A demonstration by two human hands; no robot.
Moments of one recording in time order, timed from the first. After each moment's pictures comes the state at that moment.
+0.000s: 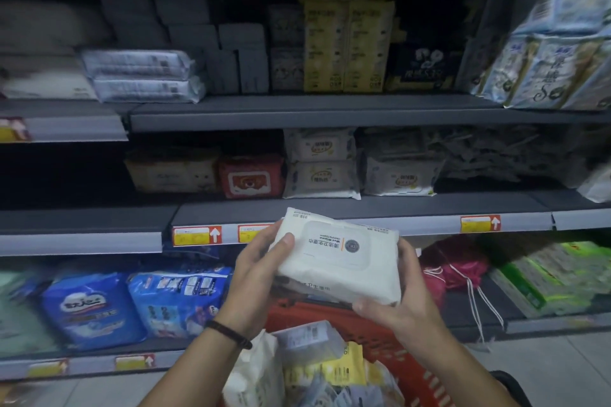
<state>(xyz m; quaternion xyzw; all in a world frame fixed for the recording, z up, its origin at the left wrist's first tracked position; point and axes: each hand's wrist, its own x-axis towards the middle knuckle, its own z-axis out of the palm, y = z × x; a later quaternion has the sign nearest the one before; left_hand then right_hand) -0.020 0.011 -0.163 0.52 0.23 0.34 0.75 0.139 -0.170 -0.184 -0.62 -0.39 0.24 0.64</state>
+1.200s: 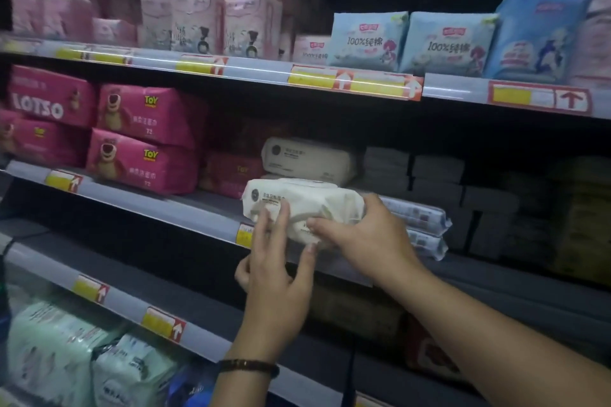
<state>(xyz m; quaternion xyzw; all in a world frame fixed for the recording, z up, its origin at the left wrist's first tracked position) -0.223 0.267 -0.035 0.69 0.37 0.60 0.18 -0.090 0.230 0.061 -0.68 -0.56 0.02 0.47</state>
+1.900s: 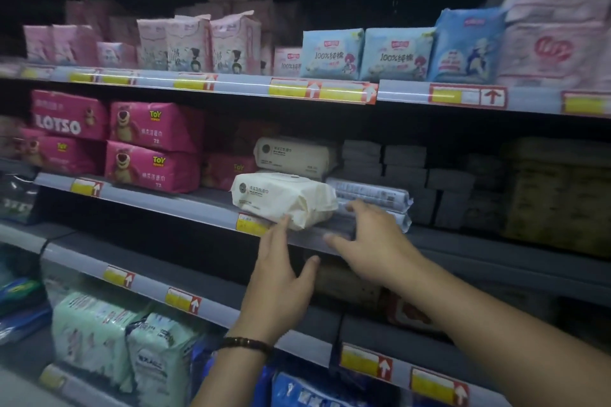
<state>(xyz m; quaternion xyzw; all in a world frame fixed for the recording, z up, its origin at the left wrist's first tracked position) -0.234 0.212 -0.023 0.74 0.37 0.51 0.22 -0.076 0.157 0.070 -0.73 -0.63 -0.03 0.28</state>
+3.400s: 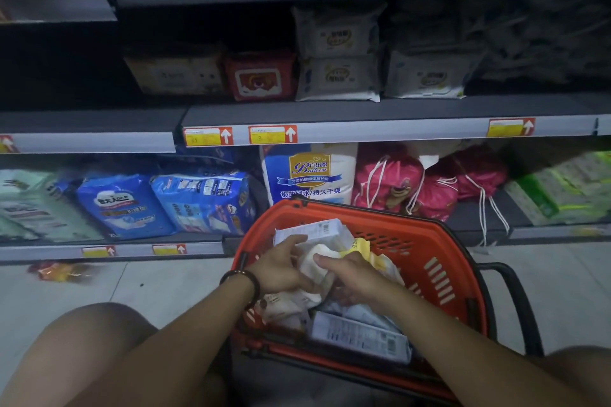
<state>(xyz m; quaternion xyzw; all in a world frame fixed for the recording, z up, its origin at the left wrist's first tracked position) -0.072 -0.006 -0.315 0.75 0.37 -0.07 0.54 0.075 -0.138 -0.326 -0.75 -0.19 0.53 0.35</state>
